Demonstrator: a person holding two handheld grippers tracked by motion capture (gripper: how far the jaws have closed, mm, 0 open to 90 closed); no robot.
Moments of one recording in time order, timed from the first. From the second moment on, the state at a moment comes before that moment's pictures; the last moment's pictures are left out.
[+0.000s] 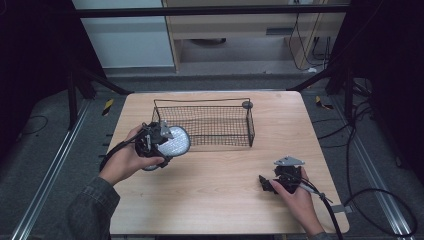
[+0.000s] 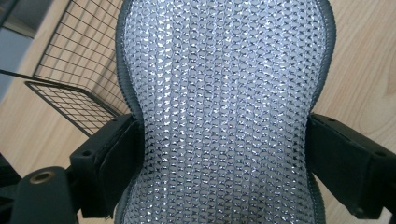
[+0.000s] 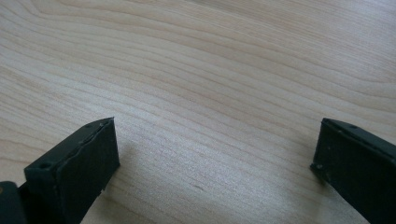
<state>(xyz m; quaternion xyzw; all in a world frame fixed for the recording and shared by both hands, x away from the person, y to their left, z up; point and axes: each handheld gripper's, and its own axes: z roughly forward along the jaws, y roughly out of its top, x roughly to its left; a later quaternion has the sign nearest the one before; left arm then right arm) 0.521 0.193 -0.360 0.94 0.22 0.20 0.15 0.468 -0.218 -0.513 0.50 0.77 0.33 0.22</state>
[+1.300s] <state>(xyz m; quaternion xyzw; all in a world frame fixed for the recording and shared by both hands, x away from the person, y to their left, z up) 0.557 0.192 -0.338 0.94 0.21 0.24 0.15 0.468 -0.218 -0.513 0.50 0.77 0.33 0.21</state>
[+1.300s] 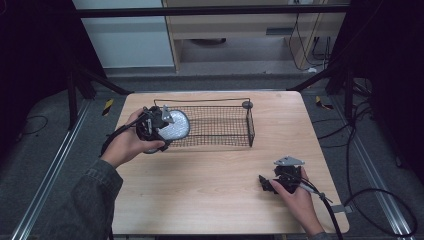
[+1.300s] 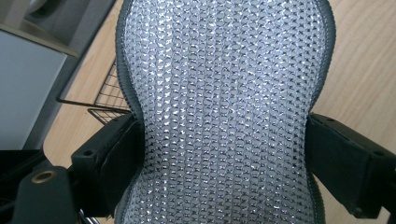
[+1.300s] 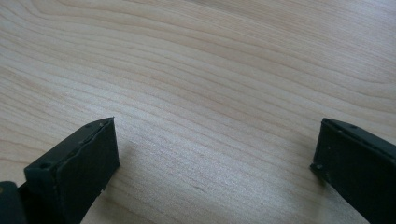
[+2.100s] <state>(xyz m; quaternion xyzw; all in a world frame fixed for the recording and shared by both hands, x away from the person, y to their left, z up) 0.583 0.180 -0.333 0.93 0.18 0.27 0.14 0.469 -0.218 -0.513 0.50 0.77 0.33 0.21</state>
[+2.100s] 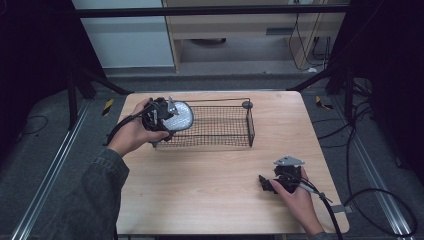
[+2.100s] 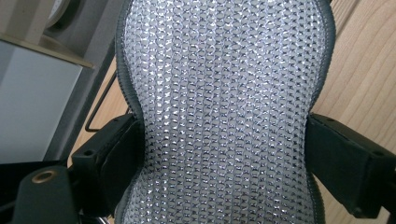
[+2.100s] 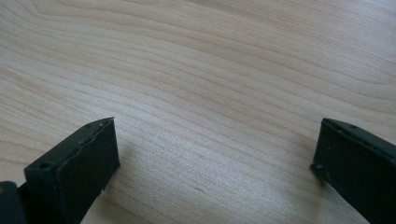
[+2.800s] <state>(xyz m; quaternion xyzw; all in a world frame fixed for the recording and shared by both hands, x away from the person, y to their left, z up) 0.600 0.173 -0.334 0.94 0.17 0.27 0.14 0.469 -0.218 -0.513 0.50 0.77 0.33 0.21</state>
